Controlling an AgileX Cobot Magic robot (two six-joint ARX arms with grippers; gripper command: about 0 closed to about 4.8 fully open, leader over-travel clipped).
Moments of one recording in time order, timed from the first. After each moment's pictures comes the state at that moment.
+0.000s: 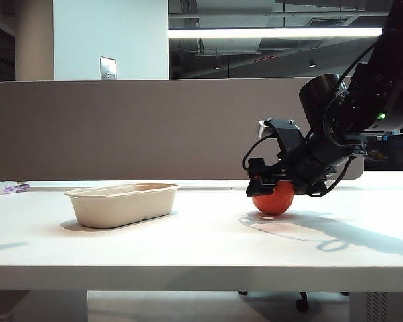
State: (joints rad) left arm -0.40 0.90 1.14 -0.65 0.13 -0.04; right arm 0.30 2.04 1.09 0.49 -0.15 -0.03
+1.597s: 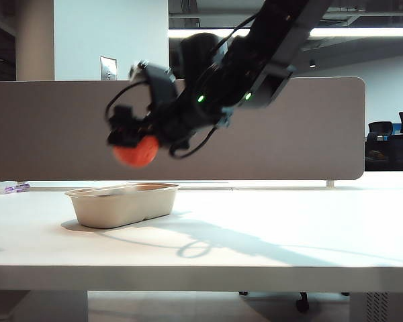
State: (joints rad) left arm -0.40 0.90 1.24 -0.85 0.12 -0.04; right arm 0.66 2.20 1.48 0.52 -0.20 -0.03
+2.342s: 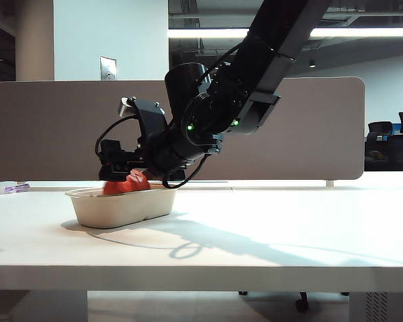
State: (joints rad) left arm -0.40 0.90 1.24 -0.85 0.12 -0.04; right arm 0.68 2.28 1.51 0.46 -0.19 0.00
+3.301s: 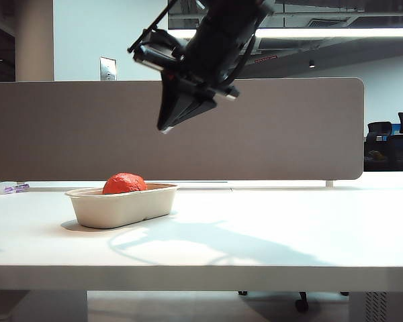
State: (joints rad) left arm -0.40 0.90 1.24 -0.85 0.11 -0.04; right arm 0.68 1.83 1.51 -0.43 -0.17 -0.01
